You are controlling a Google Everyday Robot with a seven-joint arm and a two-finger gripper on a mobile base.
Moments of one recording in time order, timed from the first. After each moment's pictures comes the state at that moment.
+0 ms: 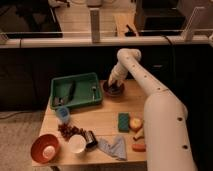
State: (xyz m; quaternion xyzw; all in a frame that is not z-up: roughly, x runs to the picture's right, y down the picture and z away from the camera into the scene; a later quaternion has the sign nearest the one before) arm 0.072 -0.046 0.944 -0.09 -0.30 -0.63 0.71
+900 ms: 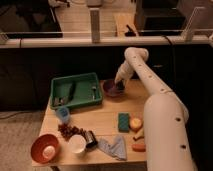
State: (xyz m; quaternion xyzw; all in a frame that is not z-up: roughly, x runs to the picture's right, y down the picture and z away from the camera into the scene) arm 0.099 -0.051 0.951 -0.10 -0.28 -0.61 0.73
